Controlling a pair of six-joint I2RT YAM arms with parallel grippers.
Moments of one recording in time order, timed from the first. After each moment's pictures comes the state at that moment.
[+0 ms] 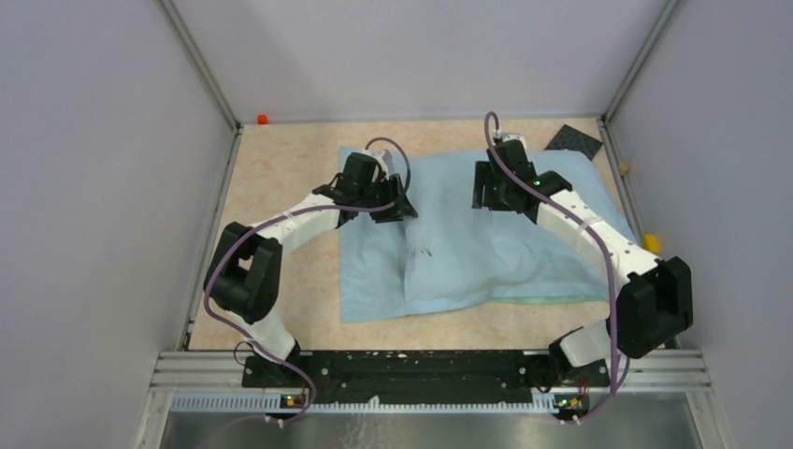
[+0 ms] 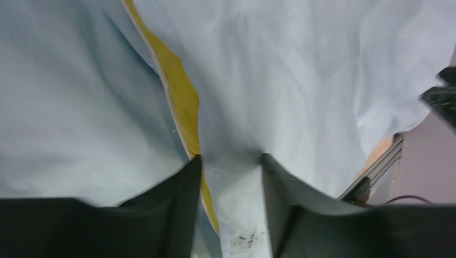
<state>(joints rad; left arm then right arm) -0.48 1.69 1.16 -0.18 0.38 -0.63 0.50 1.44 1.28 -0.63 0.25 0.42</state>
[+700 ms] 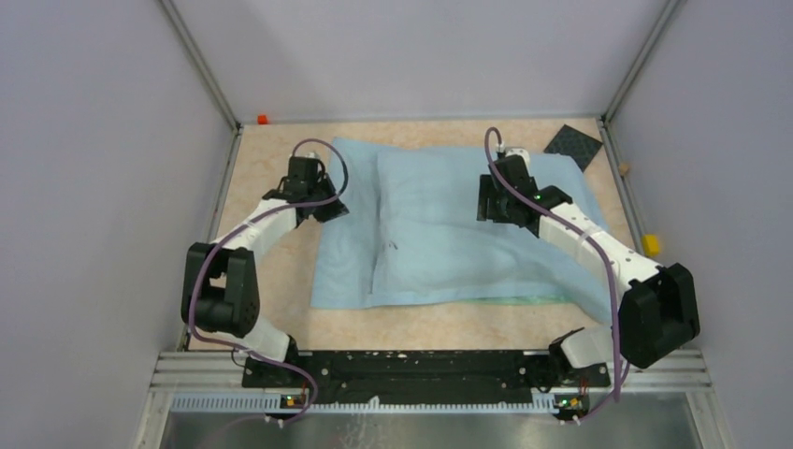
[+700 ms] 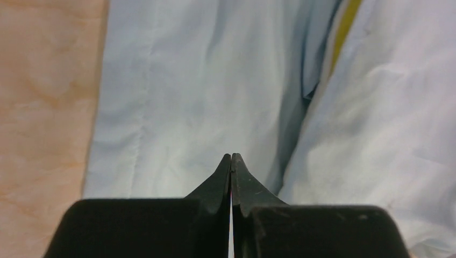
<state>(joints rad) -0.21 1.56 1.03 -0.28 0.19 -0.62 0.48 1.39 1.10 -0.57 0.30 0.41</state>
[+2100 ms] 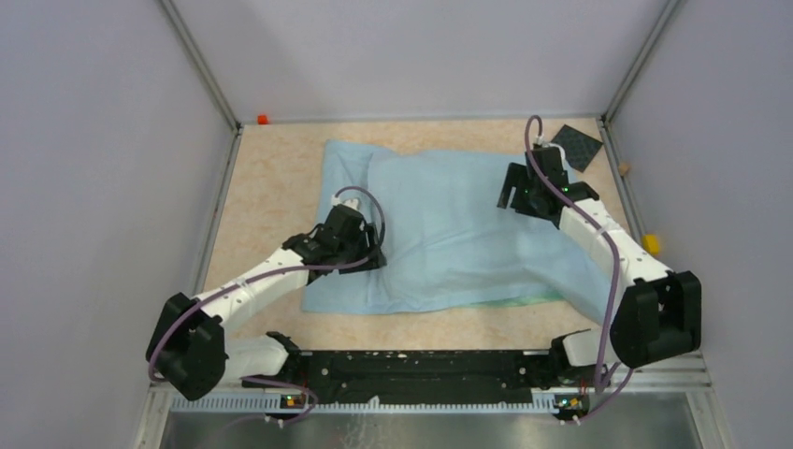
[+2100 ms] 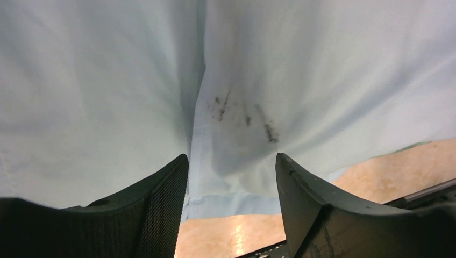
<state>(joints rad) -0.61 1.23 0.72 -0.41 0.01 -0.72 0.24 1.39 1.05 -0.53 0.16 0.45</state>
